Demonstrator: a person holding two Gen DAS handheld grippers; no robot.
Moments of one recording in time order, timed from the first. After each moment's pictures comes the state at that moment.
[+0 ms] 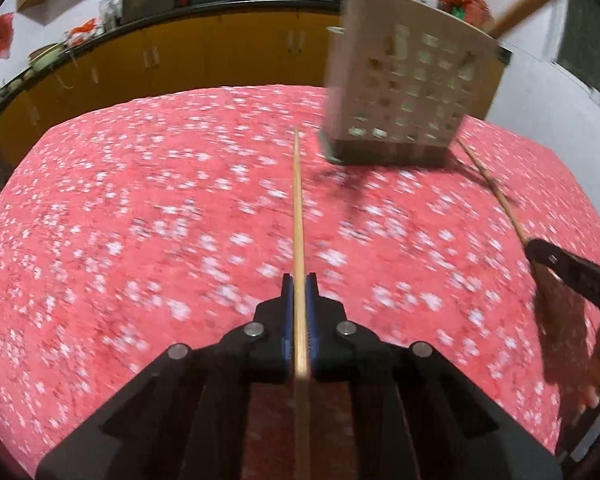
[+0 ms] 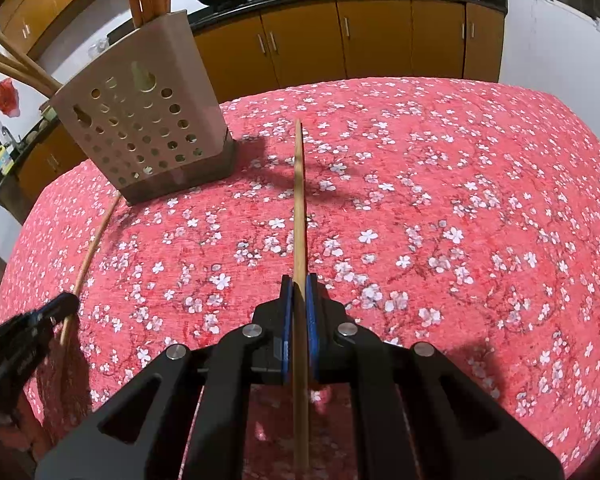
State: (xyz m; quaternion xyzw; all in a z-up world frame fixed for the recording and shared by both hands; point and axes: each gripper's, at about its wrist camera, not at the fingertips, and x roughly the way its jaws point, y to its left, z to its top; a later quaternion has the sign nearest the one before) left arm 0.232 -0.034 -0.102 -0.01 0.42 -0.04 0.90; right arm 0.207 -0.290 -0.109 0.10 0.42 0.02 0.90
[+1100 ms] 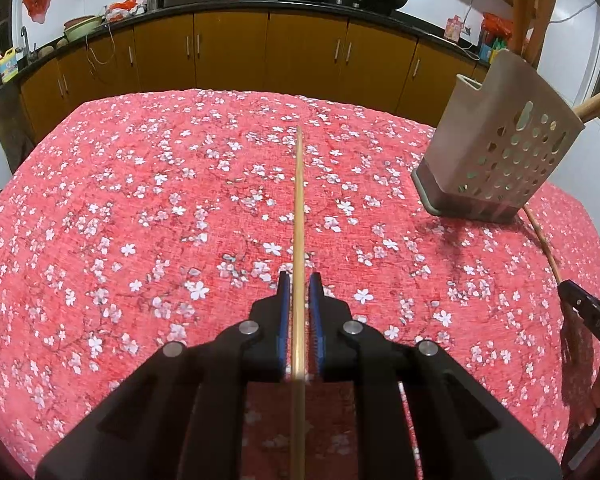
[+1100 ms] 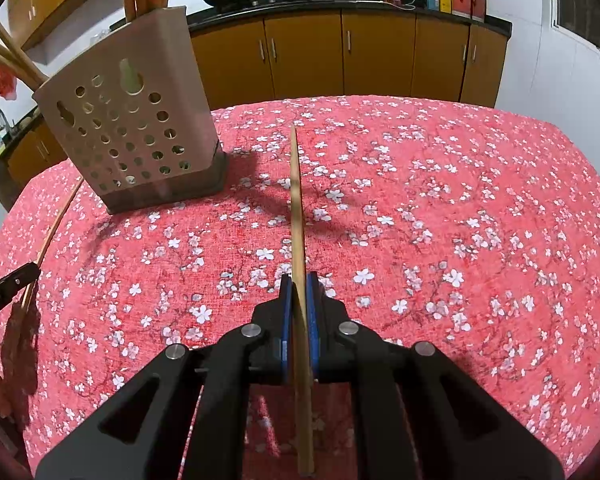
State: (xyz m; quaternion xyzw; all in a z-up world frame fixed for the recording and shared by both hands) left arm 0.255 0.033 -0.099 -0.06 0.42 0.00 0.91; right arm 0.228 -0.293 -0.117 0.06 0.41 0.01 0.91
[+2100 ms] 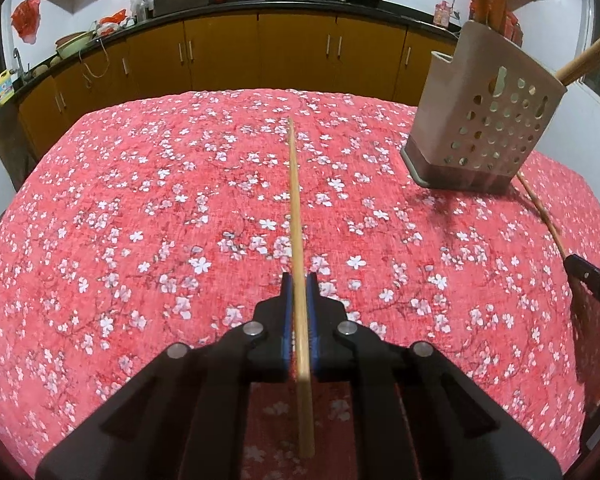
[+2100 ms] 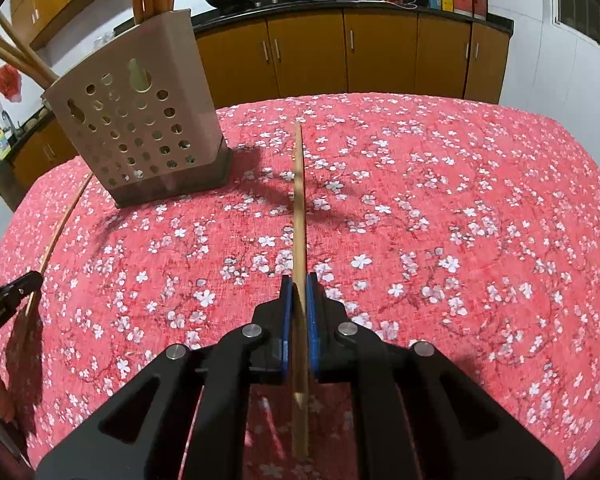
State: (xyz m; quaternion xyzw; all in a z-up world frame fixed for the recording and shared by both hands) left arm 0.236 0.022 -0.099 -0.02 0.43 0.00 0.90; right arm 0.207 -0.294 -0.114 0.06 0.40 0.01 0.91
